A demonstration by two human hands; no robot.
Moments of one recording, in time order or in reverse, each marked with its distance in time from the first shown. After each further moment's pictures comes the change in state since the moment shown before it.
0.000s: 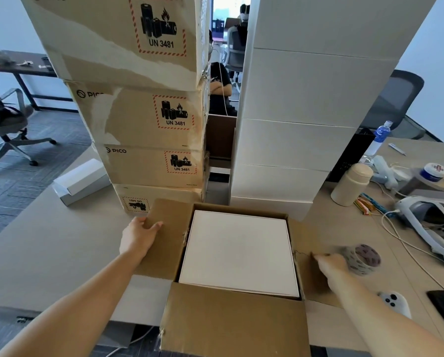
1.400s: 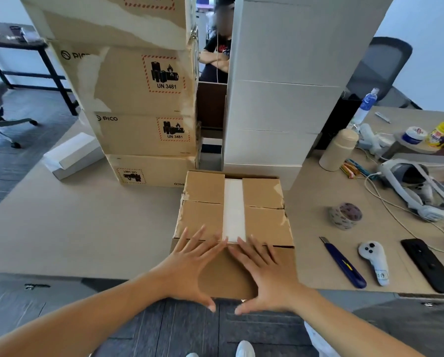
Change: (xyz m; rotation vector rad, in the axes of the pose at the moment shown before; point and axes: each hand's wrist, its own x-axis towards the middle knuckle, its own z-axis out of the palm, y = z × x) left_hand -0.164 -0.030 0.019 0.887 -0.673 1.145; right_hand -0.198 0.057 0.031 -0.964 -0.484 -1.227
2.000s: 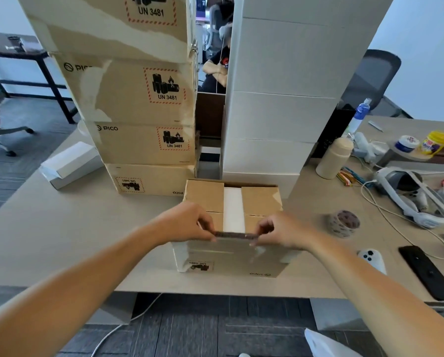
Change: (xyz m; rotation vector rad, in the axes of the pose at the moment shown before) left_hand 0.031 -0.030 -0.116 -0.551 0.050 -0.168; right_hand 0.038 0.027 -0.118 0.465 -0.045 0.223
